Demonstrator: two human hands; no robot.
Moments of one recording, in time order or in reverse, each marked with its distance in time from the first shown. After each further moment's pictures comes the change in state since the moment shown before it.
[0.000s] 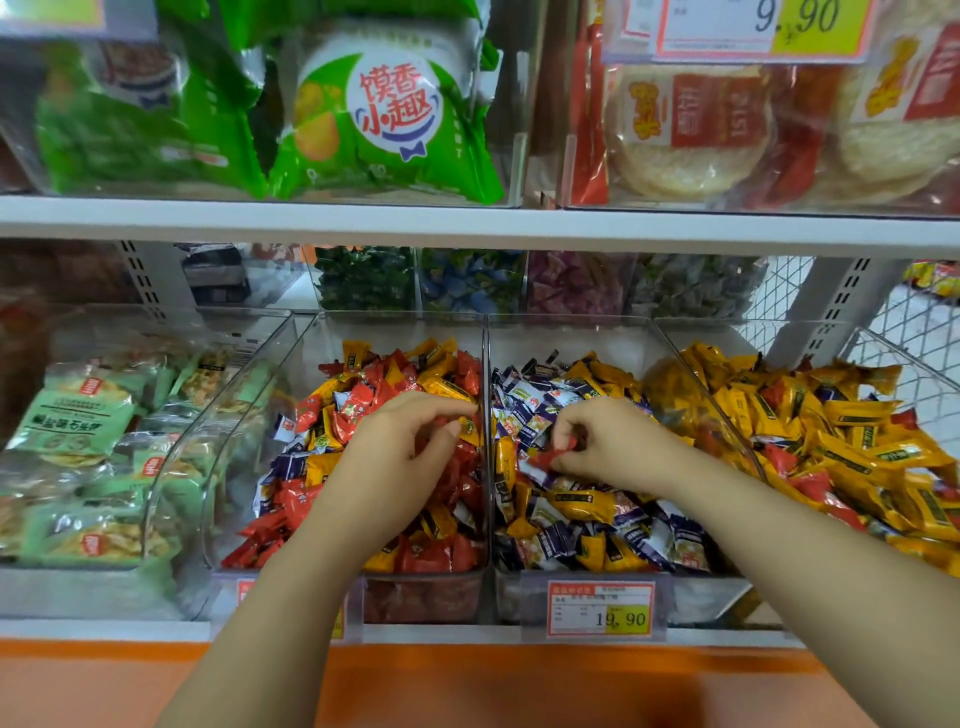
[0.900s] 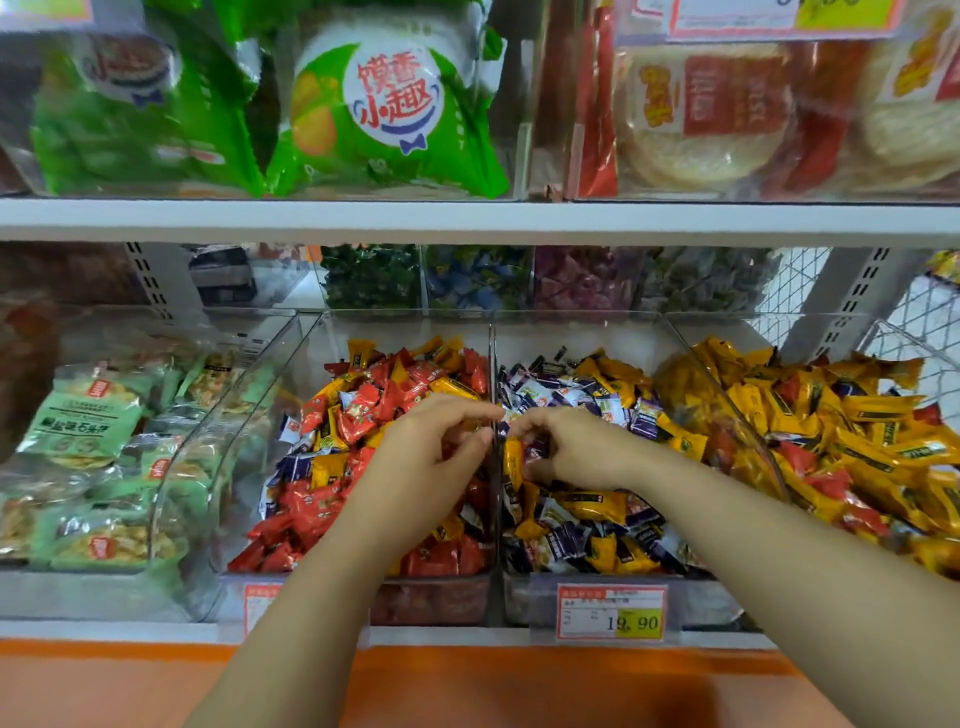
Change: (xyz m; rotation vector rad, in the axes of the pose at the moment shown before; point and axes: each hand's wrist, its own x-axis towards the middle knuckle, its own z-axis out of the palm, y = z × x) left_hand 0.002 0.010 0.011 -0.070 -0.077 -0.019; right_hand 0.025 -0.012 0.022 0.108 -0.200 -0.016
